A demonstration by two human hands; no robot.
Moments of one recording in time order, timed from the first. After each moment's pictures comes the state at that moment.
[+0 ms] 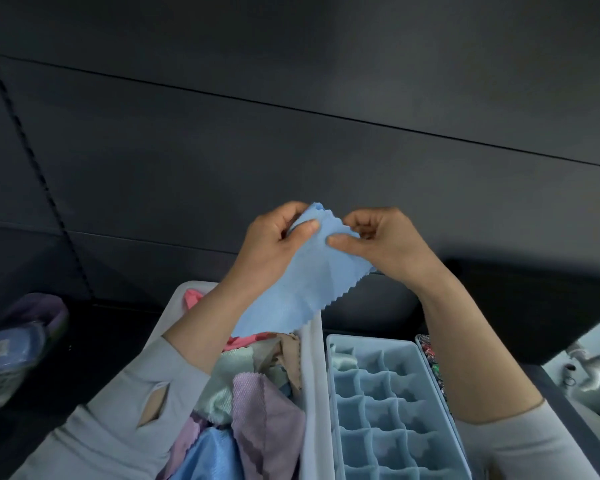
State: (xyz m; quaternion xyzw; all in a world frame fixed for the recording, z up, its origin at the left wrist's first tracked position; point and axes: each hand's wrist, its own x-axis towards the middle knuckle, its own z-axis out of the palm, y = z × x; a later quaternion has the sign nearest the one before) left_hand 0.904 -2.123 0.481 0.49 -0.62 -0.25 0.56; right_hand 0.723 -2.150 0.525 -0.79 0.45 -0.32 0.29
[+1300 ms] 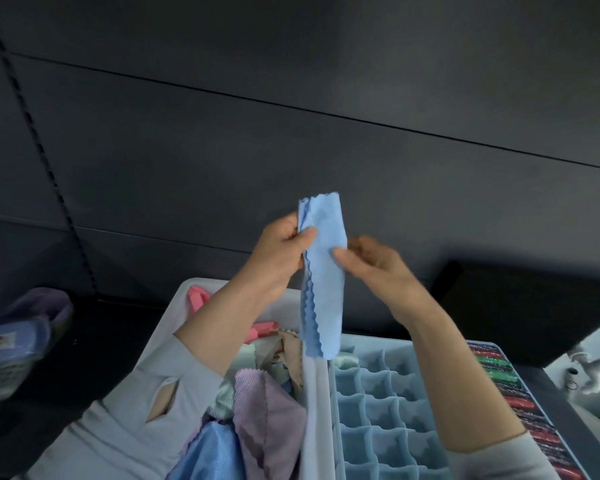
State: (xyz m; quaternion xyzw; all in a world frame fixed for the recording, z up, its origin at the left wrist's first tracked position) left_hand 0.888 -2.120 0.479 0.44 -0.47 -0.48 0.59; right_hand 0.716 -2.150 0.470 -0.67 0.45 -0.37 0.46
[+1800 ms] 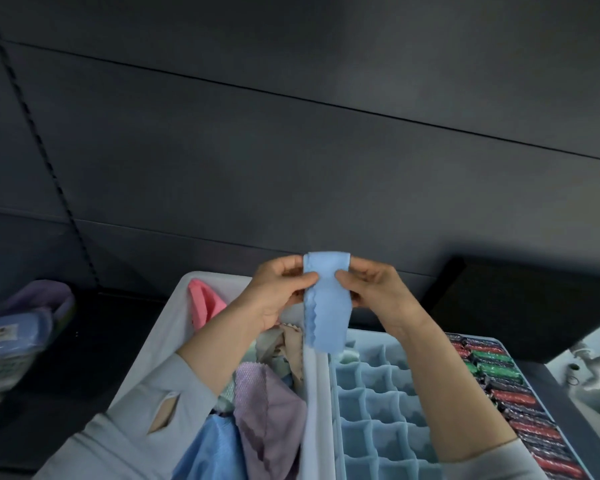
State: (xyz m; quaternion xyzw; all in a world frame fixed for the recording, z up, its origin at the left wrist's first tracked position) left_hand 0.888 -2.116 0.420 0.48 -0.38 -0.58 0.54; right_hand 0.714 -2.146 0.438 -0.62 0.43 -0.36 0.55
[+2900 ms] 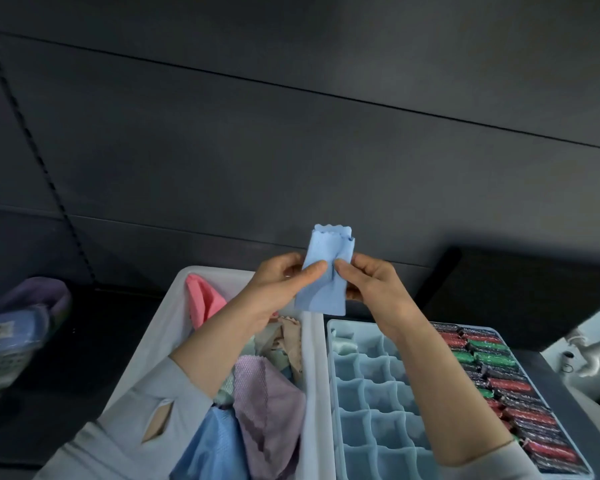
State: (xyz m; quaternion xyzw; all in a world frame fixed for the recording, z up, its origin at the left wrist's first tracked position) left_hand 0.888 -2.109 0.413 0.50 -0.46 -0.53 0.50; right_hand 0.715 -2.138 0.428 -0.60 0.43 -0.40 0.54
